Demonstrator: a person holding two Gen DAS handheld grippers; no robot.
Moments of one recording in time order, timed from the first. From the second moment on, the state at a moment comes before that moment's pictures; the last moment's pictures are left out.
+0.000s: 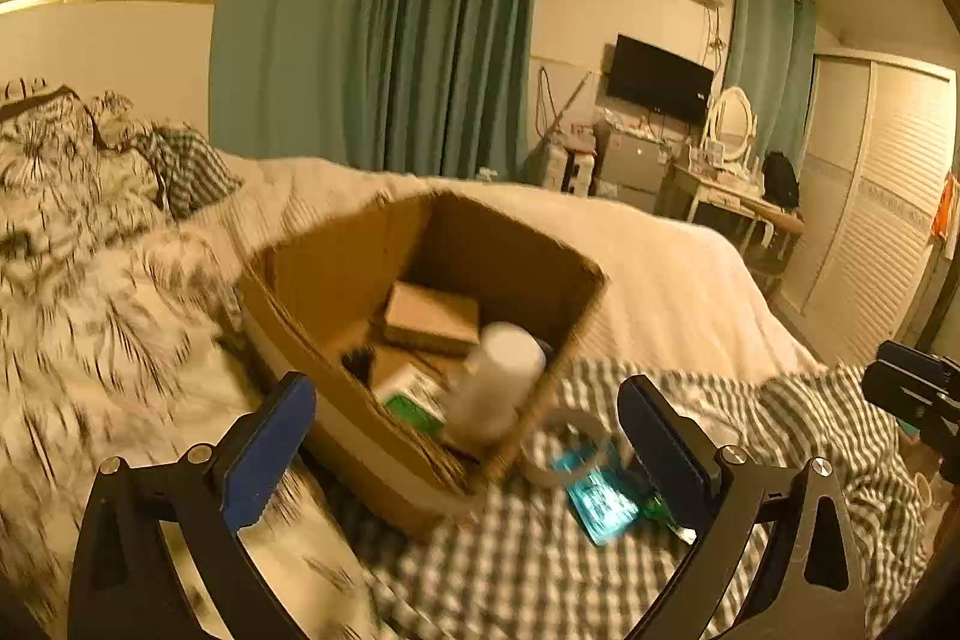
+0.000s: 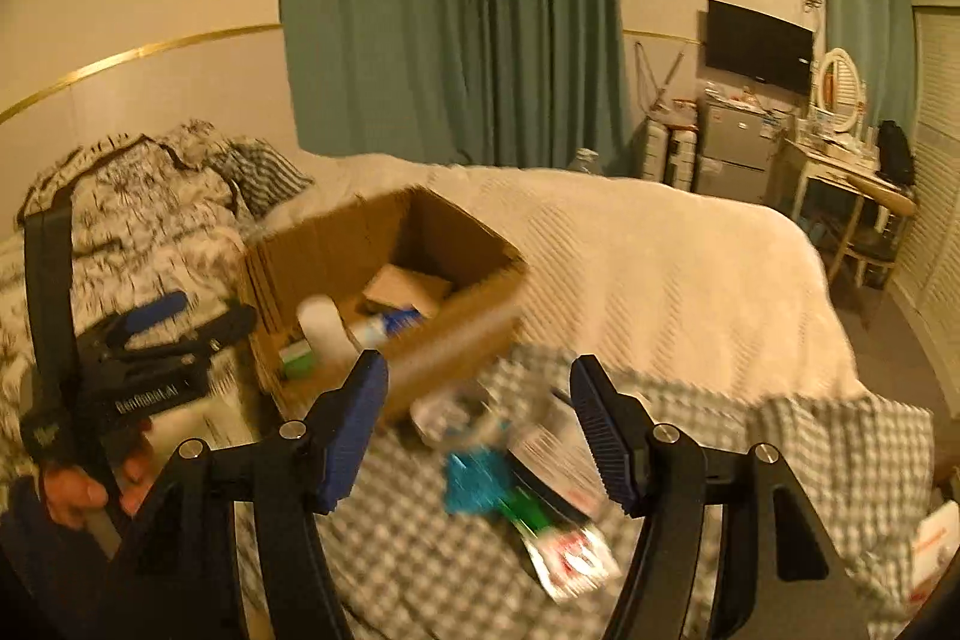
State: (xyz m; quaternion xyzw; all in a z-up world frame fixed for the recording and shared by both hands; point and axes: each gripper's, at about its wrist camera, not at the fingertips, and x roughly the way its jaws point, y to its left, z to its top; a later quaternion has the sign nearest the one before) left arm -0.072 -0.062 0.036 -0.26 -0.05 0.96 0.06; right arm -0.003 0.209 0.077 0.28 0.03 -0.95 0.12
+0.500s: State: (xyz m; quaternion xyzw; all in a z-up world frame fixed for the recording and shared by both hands) left arm -0.081 0.037 -0.056 -0.37 0.02 0.92 0.09; right arm 0.008 0.307 -0.022 0.34 -0.04 -0.94 0.07
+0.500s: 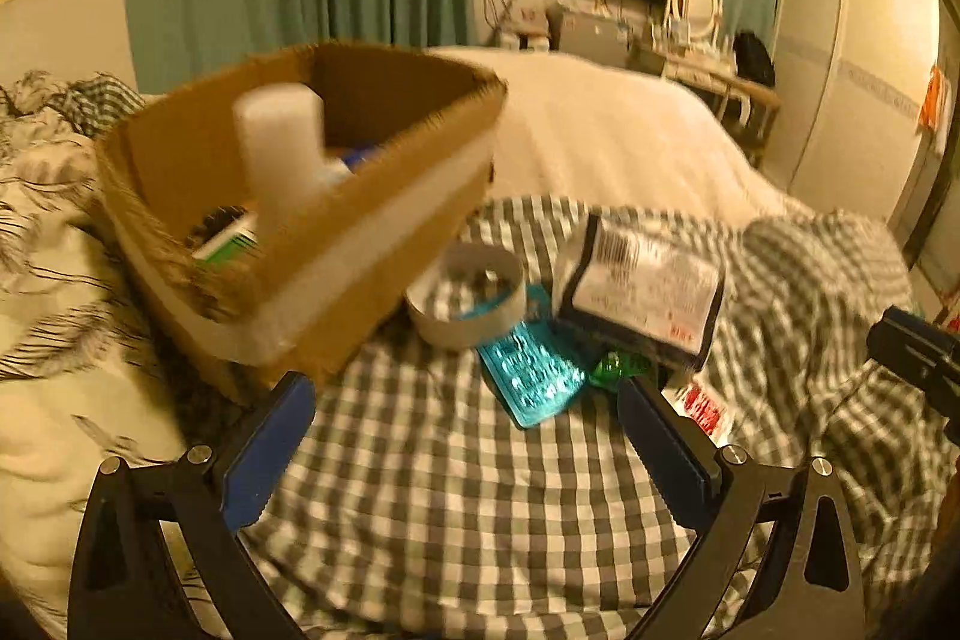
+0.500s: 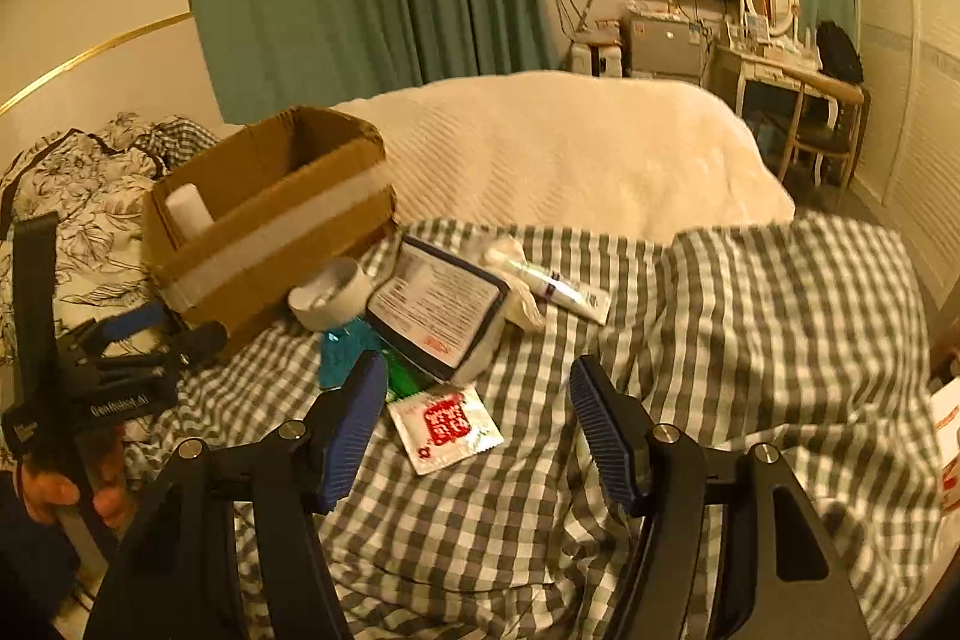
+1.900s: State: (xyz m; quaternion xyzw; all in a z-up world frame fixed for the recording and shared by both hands) left arm -0.074 0.025 -0.125 -0.43 0.00 0.90 0.09; right arm -0.046 0.257 -0.123 0.43 0.02 -0.90 0.06
